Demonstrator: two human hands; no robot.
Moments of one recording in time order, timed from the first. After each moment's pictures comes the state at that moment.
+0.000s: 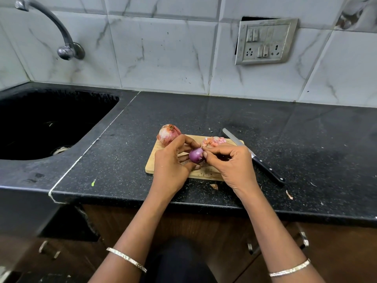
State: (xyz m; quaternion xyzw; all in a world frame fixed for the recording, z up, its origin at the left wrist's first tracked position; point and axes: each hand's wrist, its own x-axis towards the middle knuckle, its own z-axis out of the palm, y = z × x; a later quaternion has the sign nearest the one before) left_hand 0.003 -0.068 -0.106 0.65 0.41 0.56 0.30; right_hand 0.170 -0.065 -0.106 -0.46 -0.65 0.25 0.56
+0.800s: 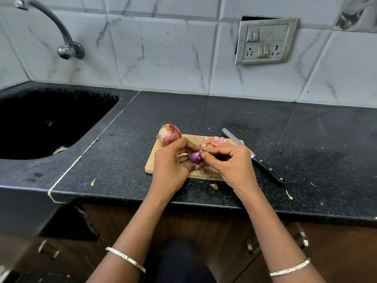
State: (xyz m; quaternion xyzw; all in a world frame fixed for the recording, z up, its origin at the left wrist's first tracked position) left_hand 0.000 -0.064 -0.111 0.65 0.42 0.55 0.30; right_hand 0.170 -0.068 -0.101 -0.46 -0.64 0.27 0.55
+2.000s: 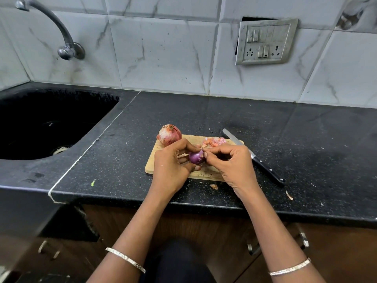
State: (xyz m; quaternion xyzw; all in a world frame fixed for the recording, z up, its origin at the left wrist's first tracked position) left_hand 0.000 -0.066 -0.109 0.65 0.43 0.55 0.30; right_hand 0.171 -0.064 -0.102 -0.46 -0.64 0.28 0.55
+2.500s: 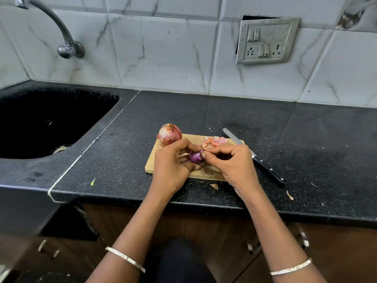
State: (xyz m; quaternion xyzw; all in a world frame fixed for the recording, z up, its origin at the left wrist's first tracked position) left_hand 0.001 -0.064 -0.109 0.65 0.43 0.55 0.31; right_hand 0.173 -0.064 -0.102 -0.46 -0.63 0.30 0.55
